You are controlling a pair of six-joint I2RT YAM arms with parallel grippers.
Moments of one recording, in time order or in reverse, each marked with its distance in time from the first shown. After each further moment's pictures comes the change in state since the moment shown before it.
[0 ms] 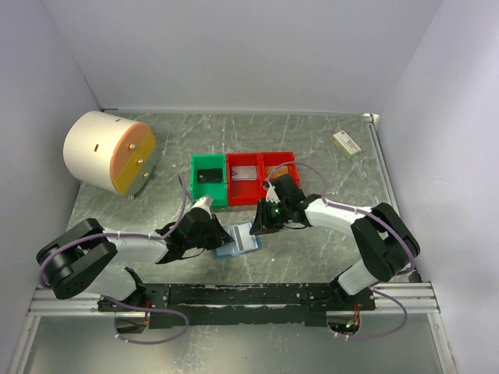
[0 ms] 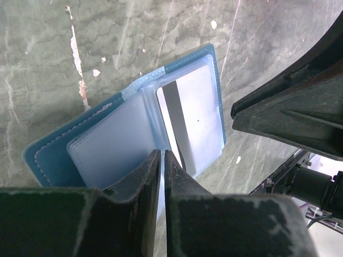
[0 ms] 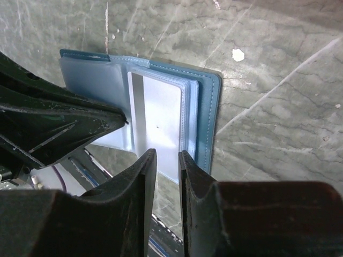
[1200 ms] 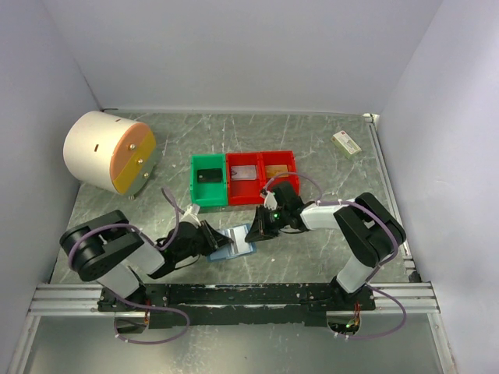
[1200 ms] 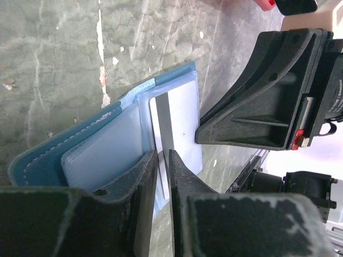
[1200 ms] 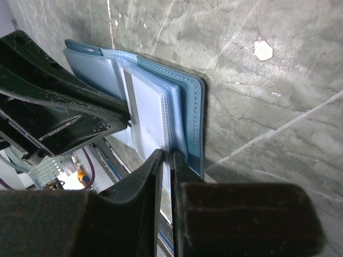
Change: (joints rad) left arm 0.003 0.162 -0.231 0.596 0.006 -0.177; right arm -0.006 0.138 -0.089 0.262 -0.192 0.122
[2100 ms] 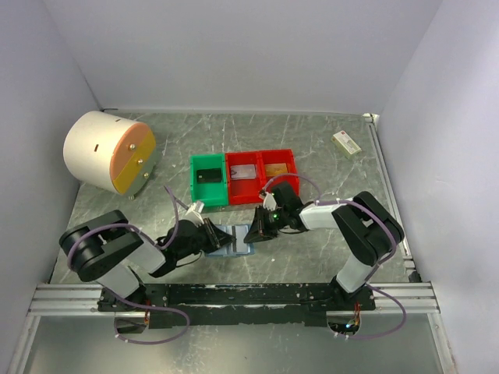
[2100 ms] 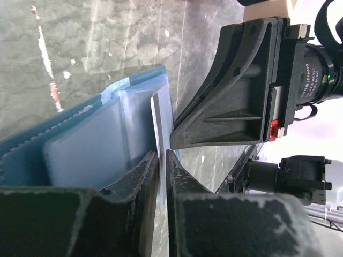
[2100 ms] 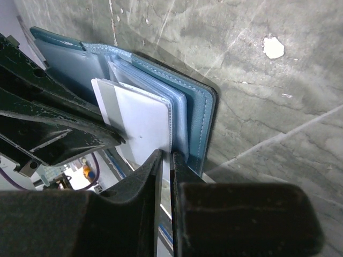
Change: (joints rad) left arm 0.005 -0.004 0.002 0.078 0.042 0.070; right arm 0.000 0.013 0.000 0.009 -0.016 0.013
